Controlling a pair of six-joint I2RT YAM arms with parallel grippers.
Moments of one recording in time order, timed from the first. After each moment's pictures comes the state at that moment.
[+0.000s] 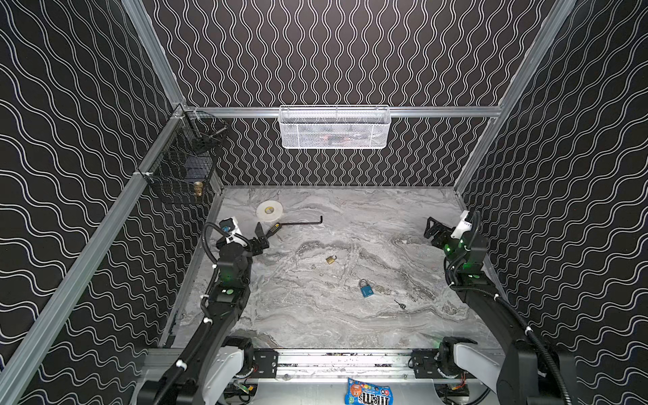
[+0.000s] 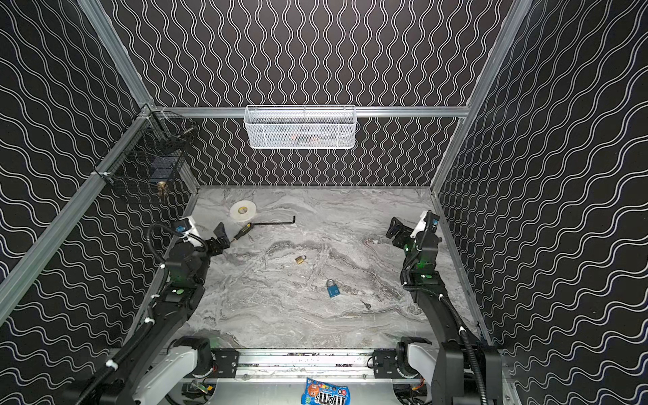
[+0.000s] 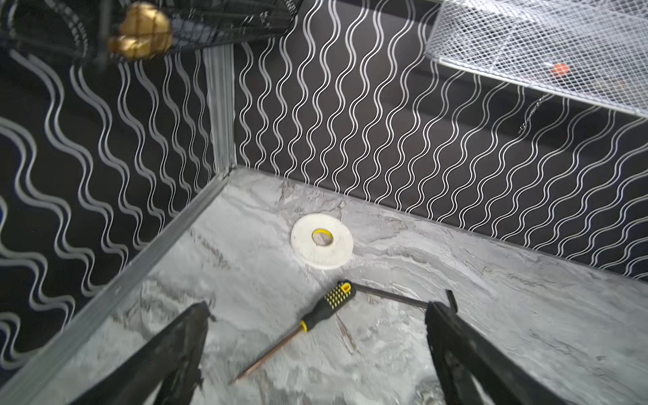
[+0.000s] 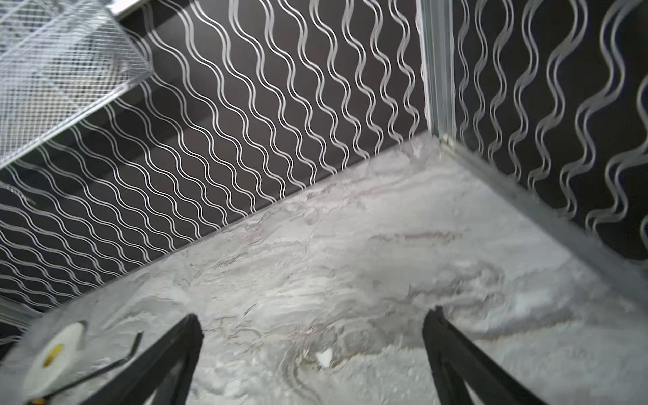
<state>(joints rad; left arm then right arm) -0.10 0.83 0.45 0.22 -0.28 -0.31 -0.05 1.08 0.55 0.28 -0.01 0.48</state>
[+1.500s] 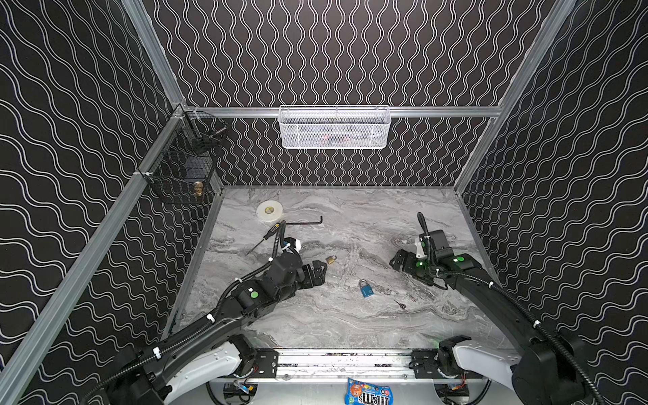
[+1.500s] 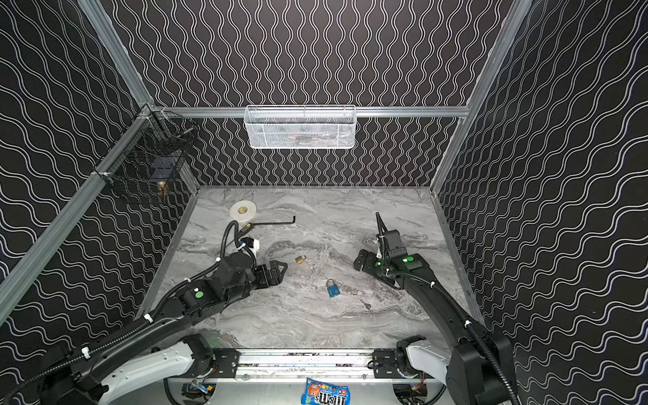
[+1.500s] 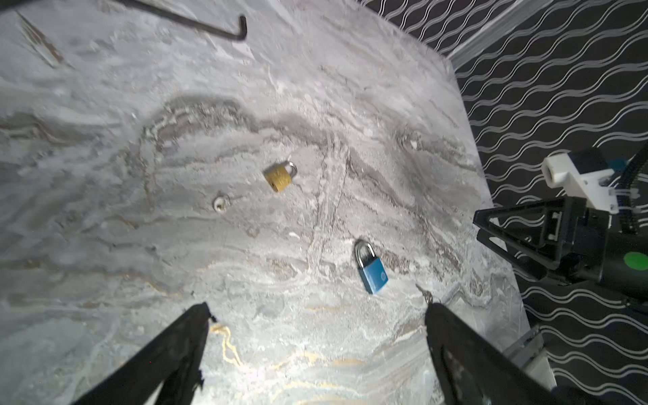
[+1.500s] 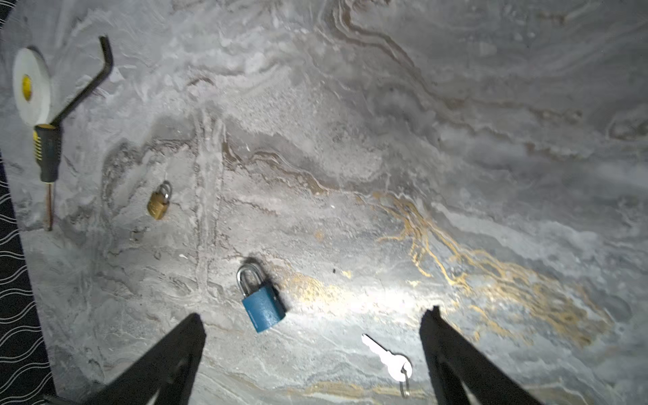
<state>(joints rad) -0.83 0.94 0.67 -0.37 -0.17 -0.83 0.31 1.15 0.80 -0.71 -0.16 0.65</state>
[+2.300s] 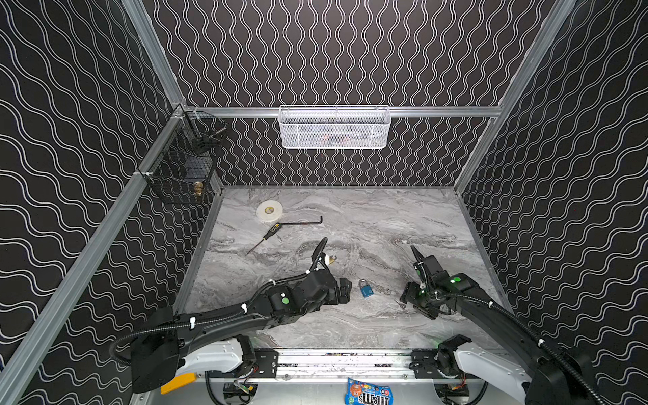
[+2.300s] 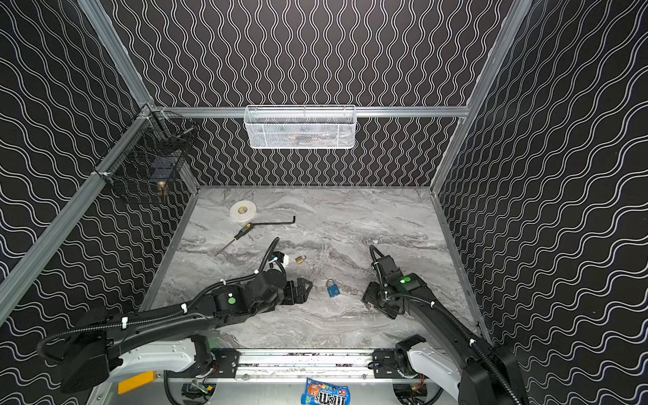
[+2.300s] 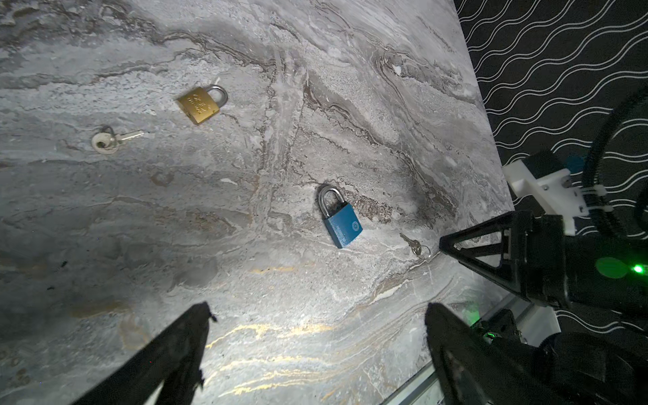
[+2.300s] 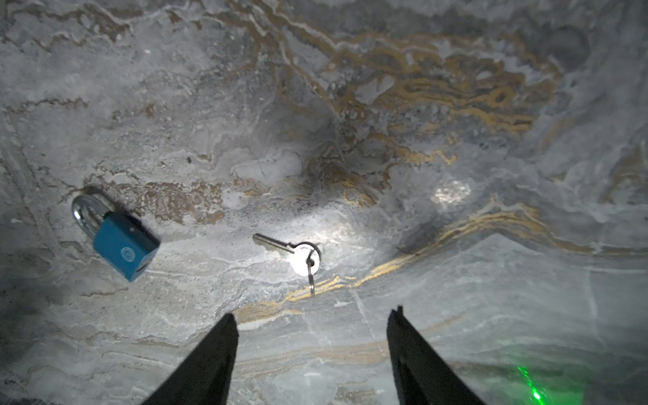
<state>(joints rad) -1.10 1.18 0.70 -0.24 -0.26 -0.94 0.40 1.02 0.58 -0.88 -0.09 0.88</state>
